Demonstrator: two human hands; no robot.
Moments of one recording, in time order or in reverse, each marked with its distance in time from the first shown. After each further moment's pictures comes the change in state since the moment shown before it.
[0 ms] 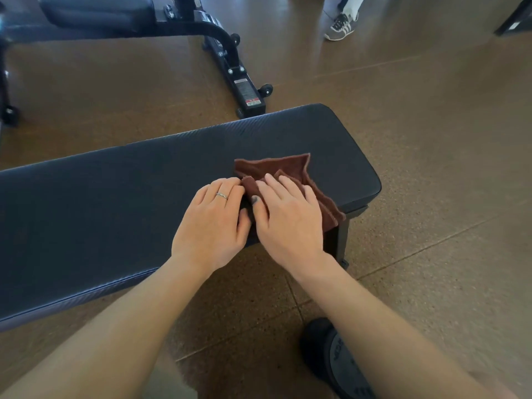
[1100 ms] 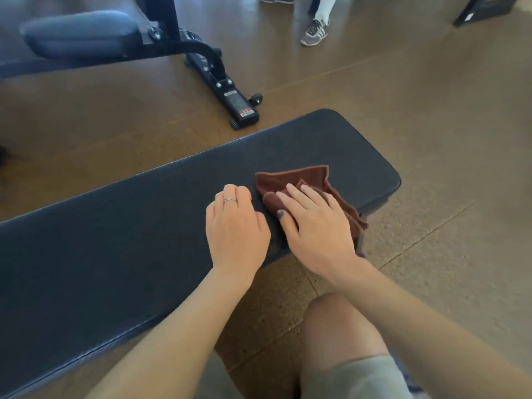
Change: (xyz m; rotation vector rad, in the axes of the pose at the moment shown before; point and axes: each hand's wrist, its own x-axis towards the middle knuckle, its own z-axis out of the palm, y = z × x) left_hand 0.006 -0.019 -0.016 -0.160 0.040 -0.280; right_hand 0.000 -0.031 0.001 -0.073 -0.141 0.131
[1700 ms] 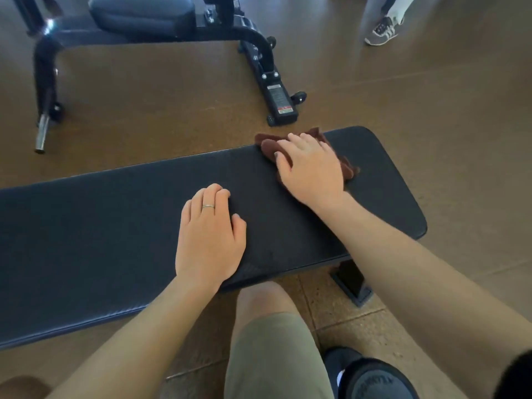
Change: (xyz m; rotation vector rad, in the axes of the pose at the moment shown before) left_hand 0.011 -0.010 0.001 0.142 -0.036 -0.173; right_hand 0.167 0.035 0.005 0.045 0.127 -0.250
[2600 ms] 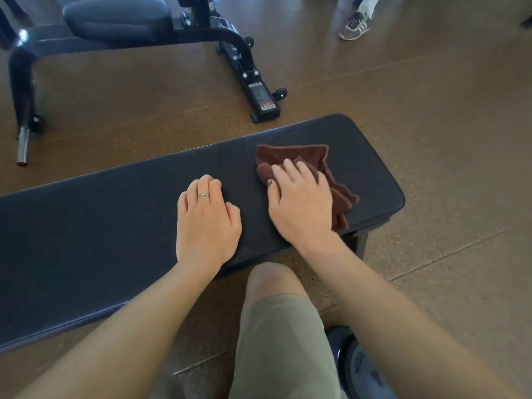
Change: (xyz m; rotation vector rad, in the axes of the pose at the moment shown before) left_hand -0.003 0.002 -0.001 0.030 -0.019 0.029; right_hand -0.096 -0.051 -0.019 -0.004 0.001 0.250
